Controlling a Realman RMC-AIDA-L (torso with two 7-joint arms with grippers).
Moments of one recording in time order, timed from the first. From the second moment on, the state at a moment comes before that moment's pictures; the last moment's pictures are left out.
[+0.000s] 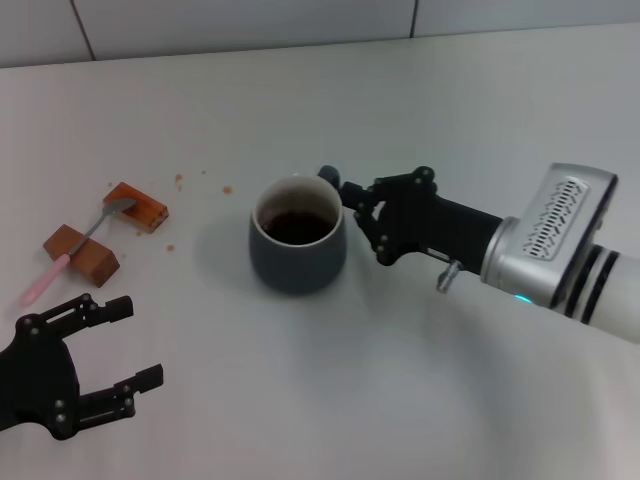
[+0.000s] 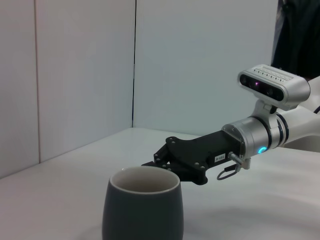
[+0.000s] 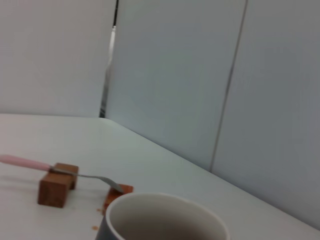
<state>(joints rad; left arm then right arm) -0.20 -2.04 0.59 0.57 1.96 1.80 -0.86 0.71 2.09 -0.45 0.12 -1.76 -1.14 0.25</state>
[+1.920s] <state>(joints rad) -0.22 -2.05 0.58 0.56 1.96 1.81 -0.85 0.25 2.08 -0.41 -0.36 -2.09 -1.71 0.63</state>
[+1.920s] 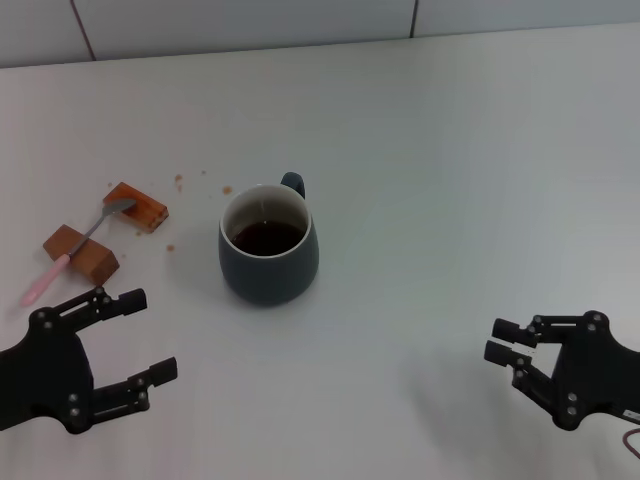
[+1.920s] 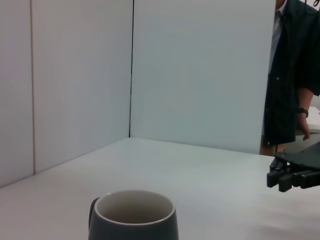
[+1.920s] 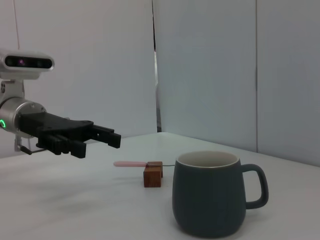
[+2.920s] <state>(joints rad) -0.22 -2.06 0.58 0.56 1.96 1.81 -0.85 0.32 2.08 -0.44 -0.30 -2.09 -1.65 0.64</state>
